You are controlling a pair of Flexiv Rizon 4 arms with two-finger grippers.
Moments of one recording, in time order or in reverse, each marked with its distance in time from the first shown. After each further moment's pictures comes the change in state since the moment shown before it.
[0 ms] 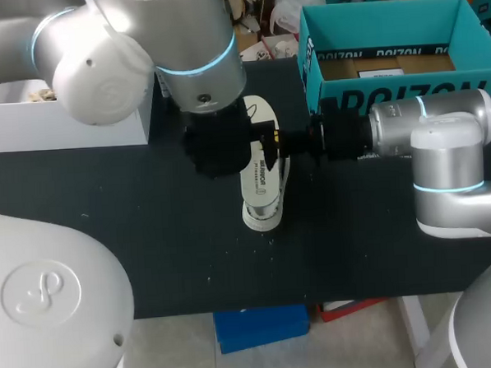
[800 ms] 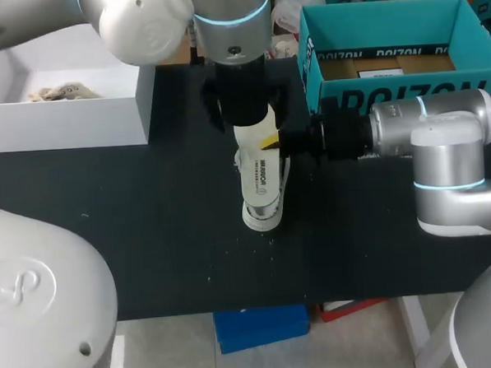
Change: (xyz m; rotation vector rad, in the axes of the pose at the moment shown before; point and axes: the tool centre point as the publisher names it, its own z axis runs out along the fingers) left arm -0.021 0.090 0.001 -0.044 0.074 0.038; right arm 0.000 0.000 0.000 -0.001 0.001 0.000
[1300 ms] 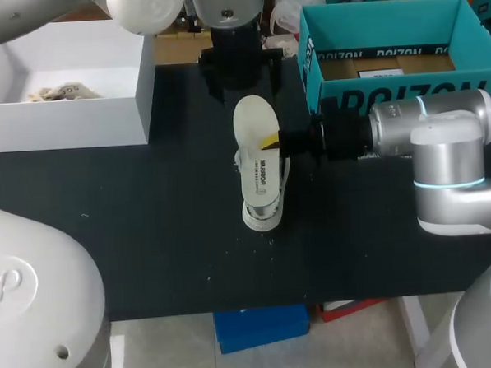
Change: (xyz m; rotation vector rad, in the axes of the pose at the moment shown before) left arm 0.005 0.072 0.012 0.012 -0.029 -0.013; right arm 0.000 0.000 0.000 0.001 -0.001 0.000
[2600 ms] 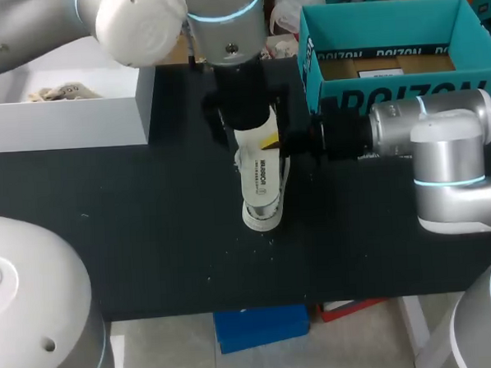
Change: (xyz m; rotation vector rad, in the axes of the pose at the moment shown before) left arm -0.007 -0.103 -0.001 0.104 -0.030 -0.087; right arm 0.000 0.000 0.000 0.000 0.000 0.001
